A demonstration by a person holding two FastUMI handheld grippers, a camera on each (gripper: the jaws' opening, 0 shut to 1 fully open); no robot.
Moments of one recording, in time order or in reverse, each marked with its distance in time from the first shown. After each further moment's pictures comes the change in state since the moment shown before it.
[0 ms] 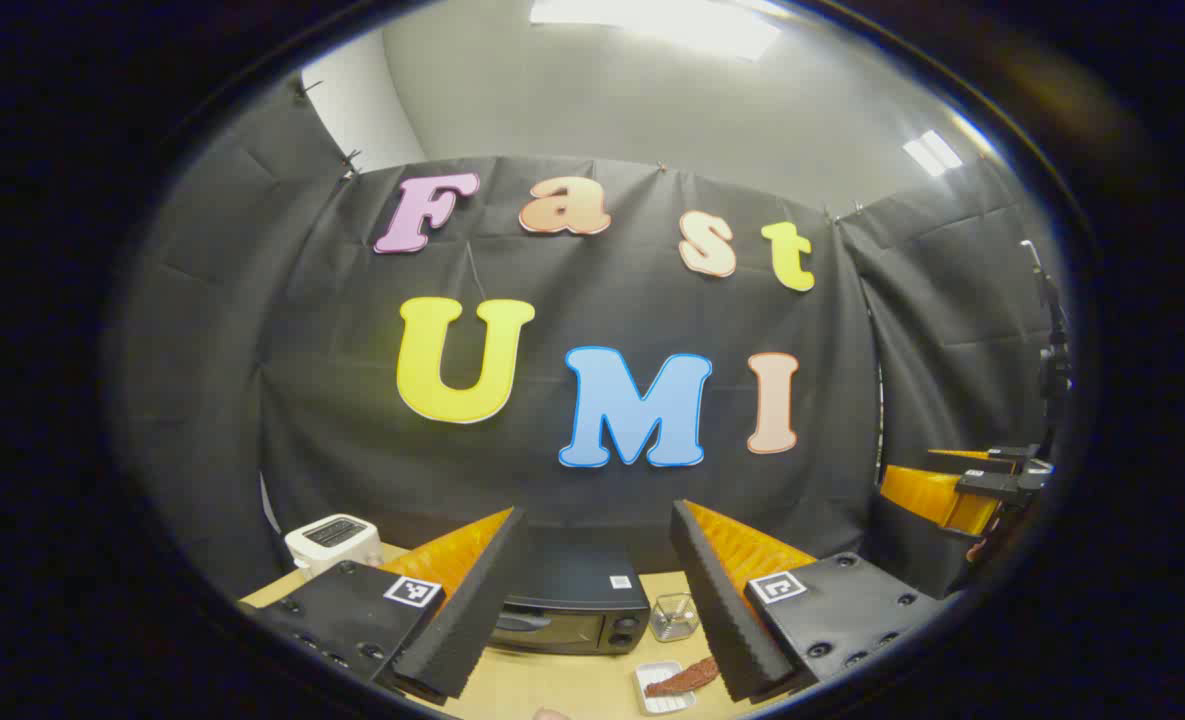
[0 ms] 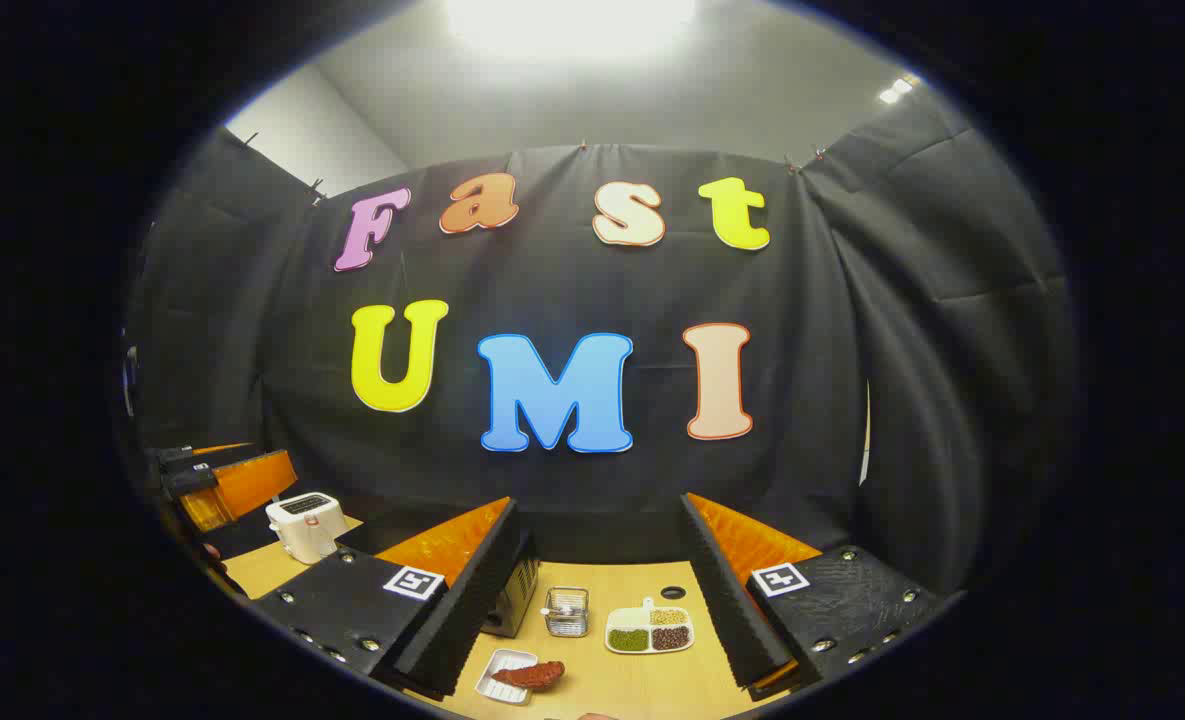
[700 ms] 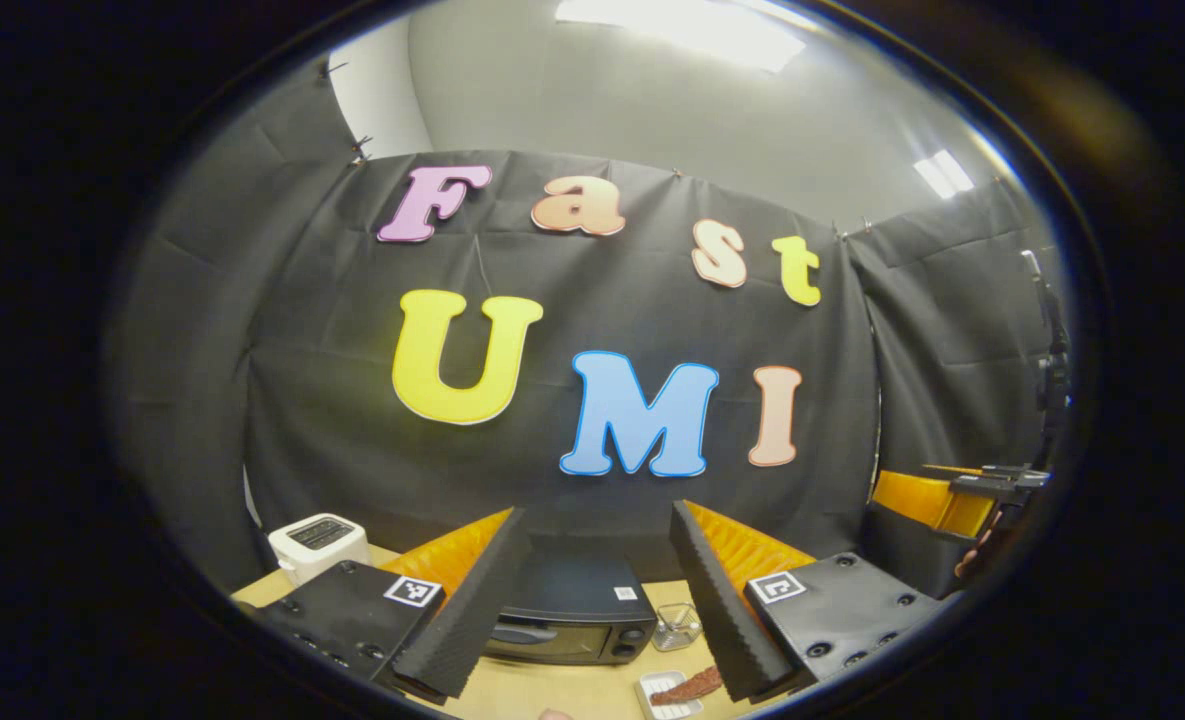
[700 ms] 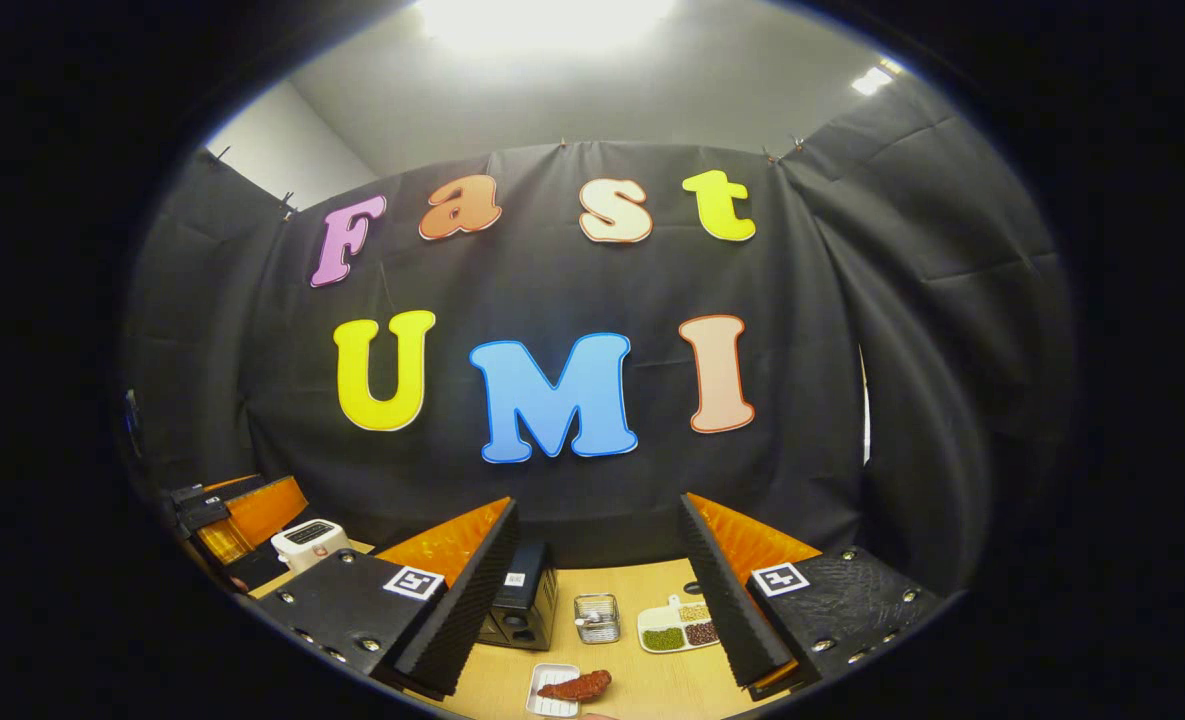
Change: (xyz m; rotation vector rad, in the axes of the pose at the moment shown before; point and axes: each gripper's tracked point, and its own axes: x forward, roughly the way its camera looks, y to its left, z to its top) left arm 0.023 0.029 -0.001 -0.036 -0.018 -0.035; right arm 0.023 0.025 0.001 0.045 0.004 -0.088
